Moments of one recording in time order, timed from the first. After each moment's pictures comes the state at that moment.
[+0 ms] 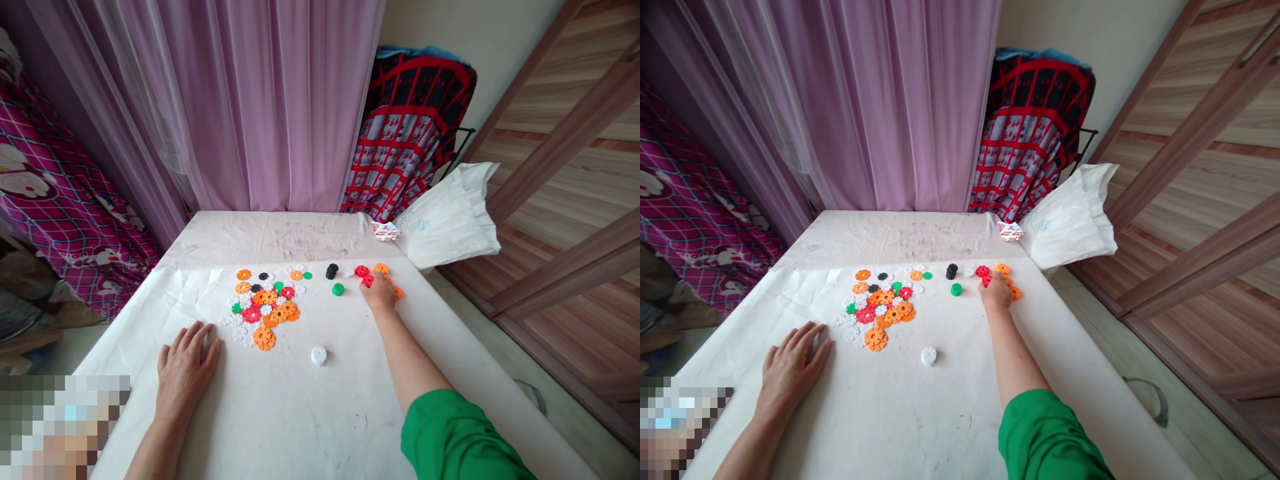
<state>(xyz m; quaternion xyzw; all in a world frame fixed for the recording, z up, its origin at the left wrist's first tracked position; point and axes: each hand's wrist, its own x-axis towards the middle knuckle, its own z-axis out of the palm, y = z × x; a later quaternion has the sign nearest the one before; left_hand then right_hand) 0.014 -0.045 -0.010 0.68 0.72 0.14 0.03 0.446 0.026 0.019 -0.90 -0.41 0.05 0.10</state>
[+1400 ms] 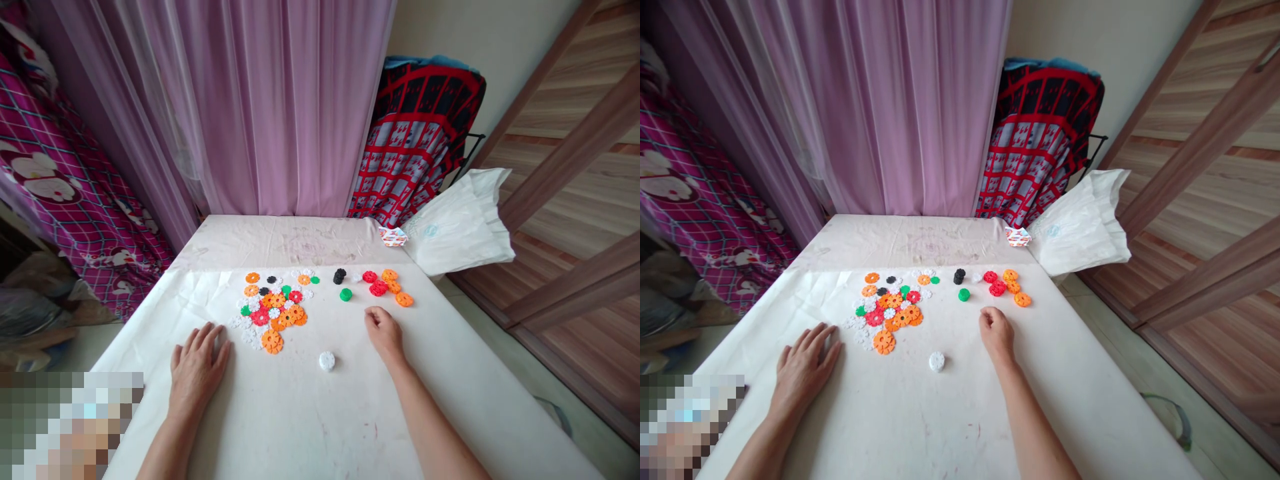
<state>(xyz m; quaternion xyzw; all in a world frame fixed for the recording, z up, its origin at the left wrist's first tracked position) 0.016 -0.046 -0.012 0.68 0.72 0.15 0.03 0.413 -0.046 -0.009 -0.80 -0.48 0.15 0.32</state>
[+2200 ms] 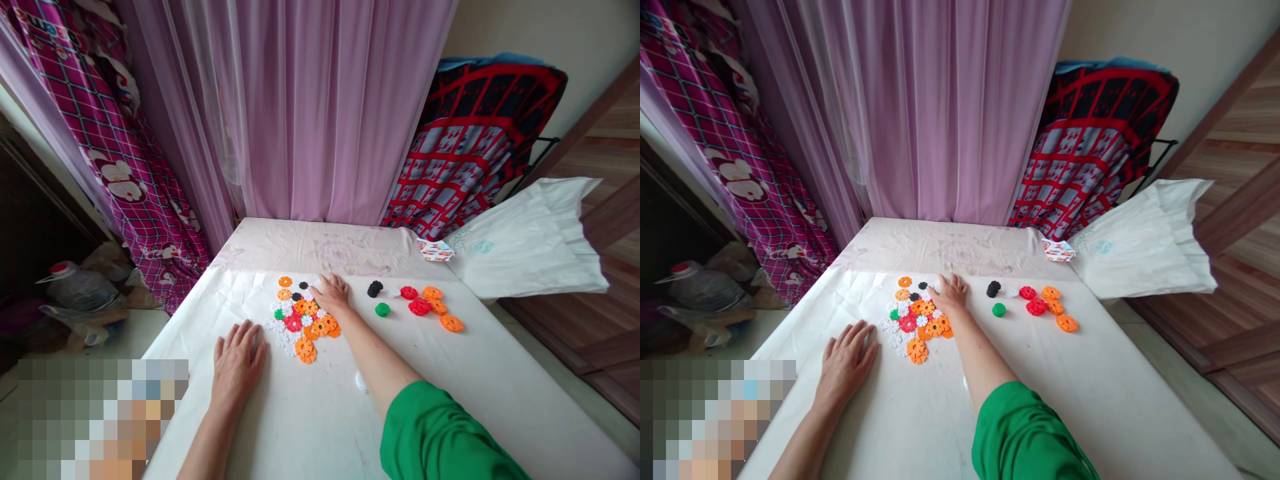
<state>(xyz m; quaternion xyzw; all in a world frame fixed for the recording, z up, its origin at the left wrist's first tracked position) 0.020 -0.048 -0.014 0.68 0.71 0.18 0.05 0.254 0.097 0.008 -0.72 -0.68 0.13 0.09</state>
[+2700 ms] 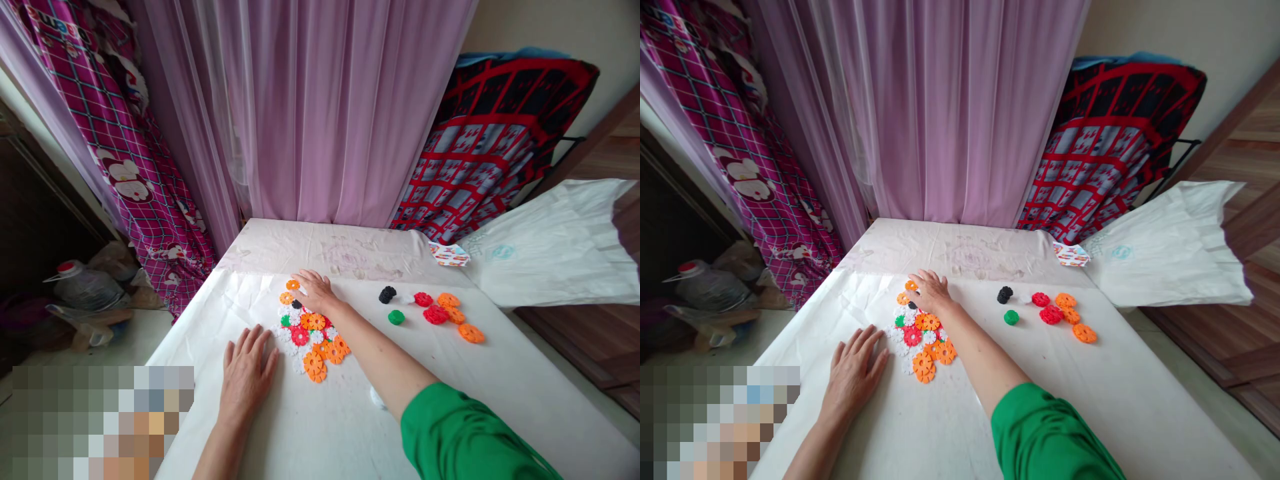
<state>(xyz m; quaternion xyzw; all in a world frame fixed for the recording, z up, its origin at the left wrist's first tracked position) 0.021 -0.046 -0.019 0.69 0.70 0.20 0.06 0.205 0.103 0.035 -0.55 -0.82 0.14 0.09</state>
